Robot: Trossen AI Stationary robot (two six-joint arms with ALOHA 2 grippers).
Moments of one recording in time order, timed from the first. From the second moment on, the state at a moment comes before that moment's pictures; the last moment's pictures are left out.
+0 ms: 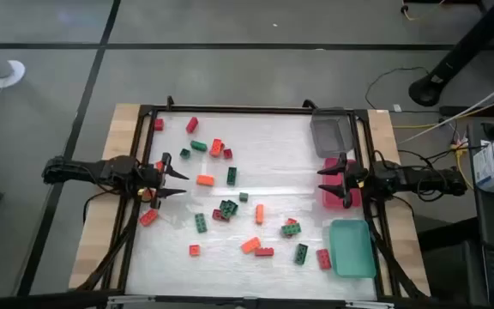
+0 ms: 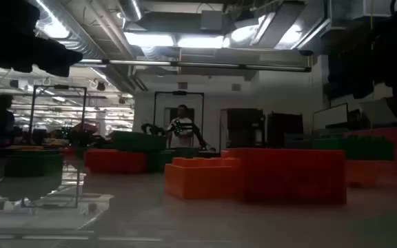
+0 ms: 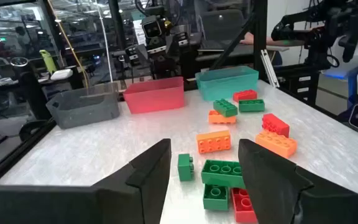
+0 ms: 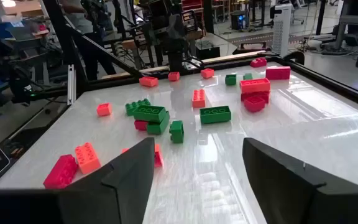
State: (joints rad) left arm -0.11 0.00 0.06 -0.12 -0.03 0.15; right arm 0.08 0.00 0.09 -0.18 0.09 0.15
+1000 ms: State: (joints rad) left arm -0.11 0.00 0.06 -0.12 -0.03 0.20; right arm 0.08 0.00 0.09 -0.18 0.09 0.15
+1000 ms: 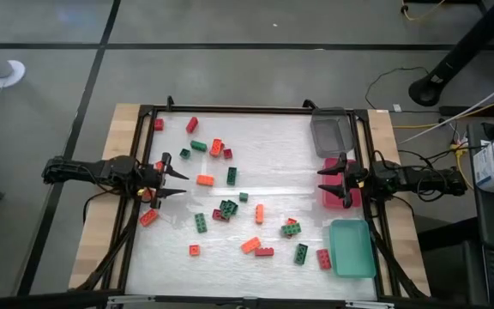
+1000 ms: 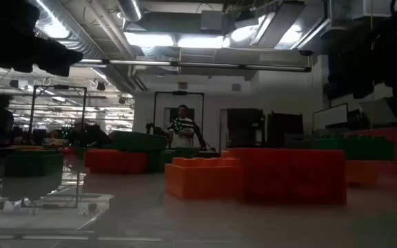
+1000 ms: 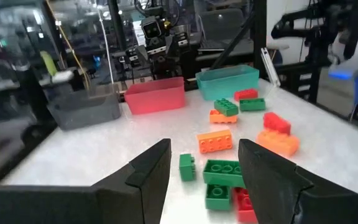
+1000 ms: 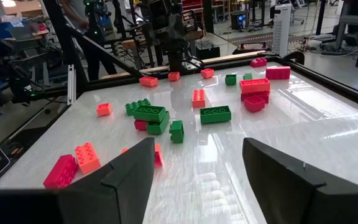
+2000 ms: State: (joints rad) left arm -0.11 0.01 0.05 0.25 -0.07 0.09; right arm 0.08 0.00 0.09 -0.18 0.09 0.18
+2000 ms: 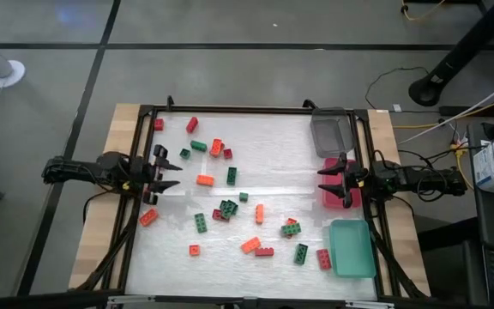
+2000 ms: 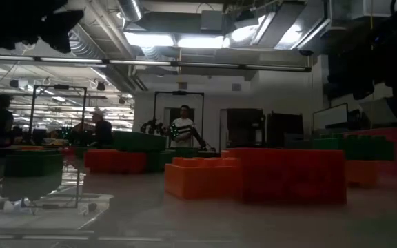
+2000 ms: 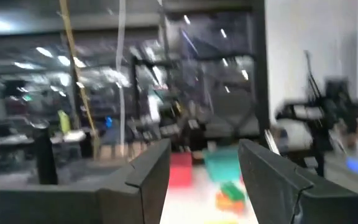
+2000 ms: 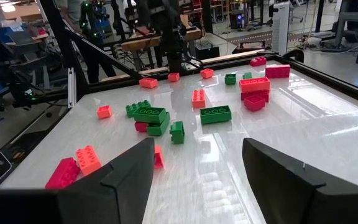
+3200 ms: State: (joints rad) left arm 0.17 1.46 0.54 0.39 -0.70 -0.40; right arm 0.08 0.00 0.09 -0.06 0.22 0.18
